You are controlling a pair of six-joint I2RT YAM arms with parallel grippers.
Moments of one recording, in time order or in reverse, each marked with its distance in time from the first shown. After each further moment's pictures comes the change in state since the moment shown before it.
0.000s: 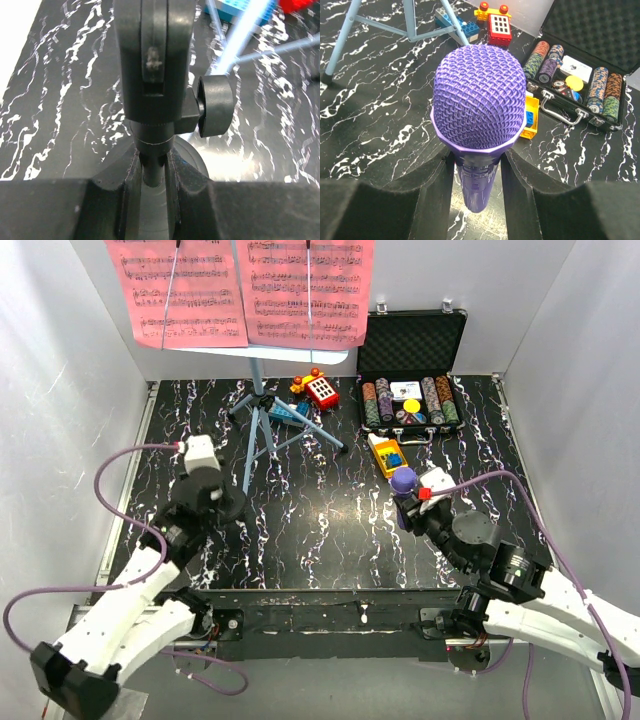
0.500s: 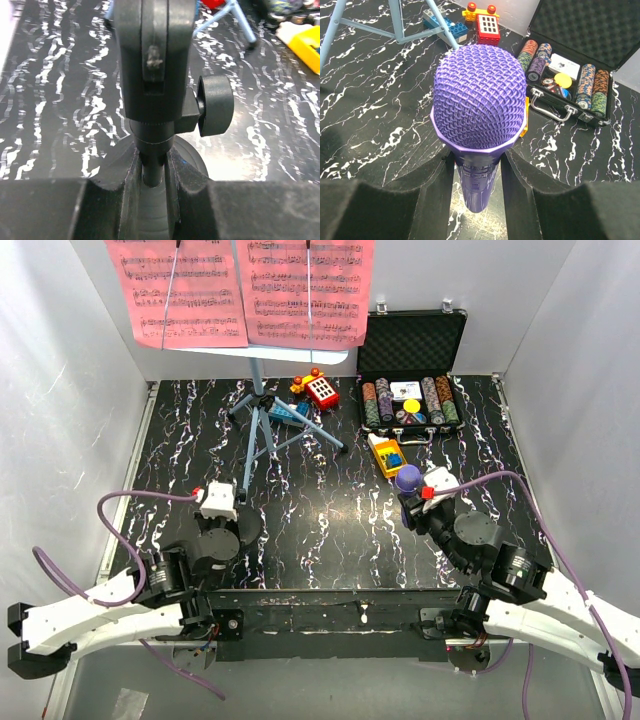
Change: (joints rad) left arm -0.582 -0.231 -0.093 -0.114 -0.347 -0.077; right arm 0.000 -0.018 0.000 -0.007 0.050 -0.008
